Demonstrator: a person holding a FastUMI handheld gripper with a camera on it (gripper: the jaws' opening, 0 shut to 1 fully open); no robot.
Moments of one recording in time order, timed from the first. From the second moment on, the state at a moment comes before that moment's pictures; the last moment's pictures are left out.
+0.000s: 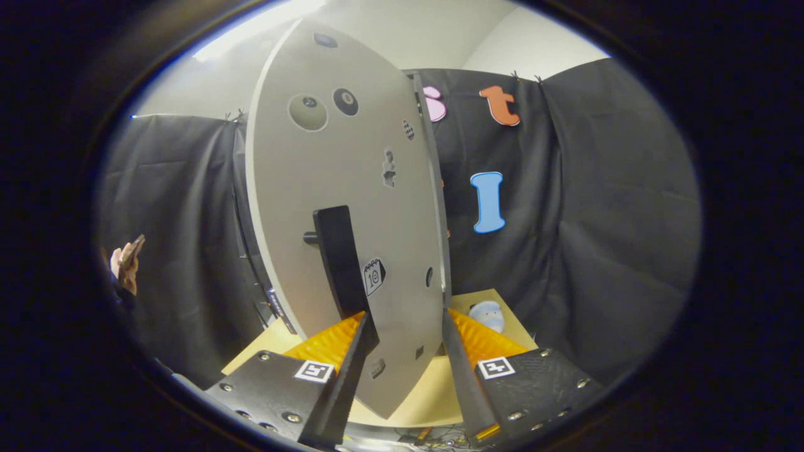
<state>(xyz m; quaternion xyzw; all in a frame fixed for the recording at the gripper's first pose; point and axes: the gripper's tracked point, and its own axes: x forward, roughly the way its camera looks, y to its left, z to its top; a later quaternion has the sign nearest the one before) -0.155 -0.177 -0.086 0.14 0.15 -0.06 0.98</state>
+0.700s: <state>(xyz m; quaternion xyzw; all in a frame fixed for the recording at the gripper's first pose) -0.097 -0.101 -0.075 0.19 0.13 0.04 0.97</state>
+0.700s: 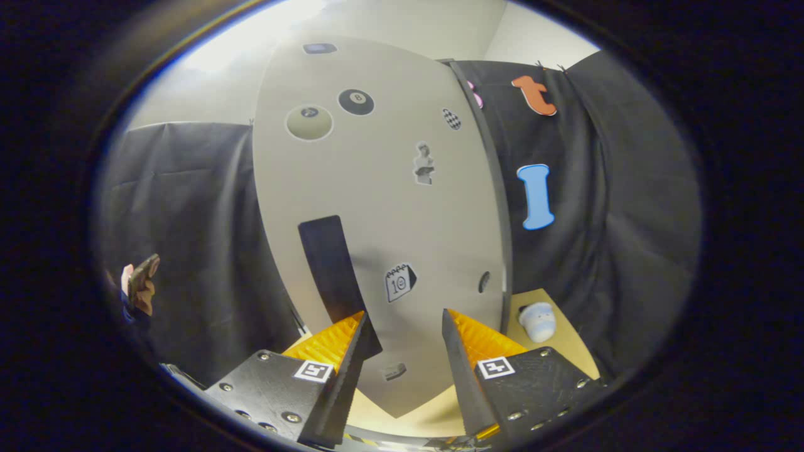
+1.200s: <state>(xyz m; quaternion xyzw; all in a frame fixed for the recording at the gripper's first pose) -0.085 -0.079 -0.070 0.18 0.12 0.08 0.97</state>
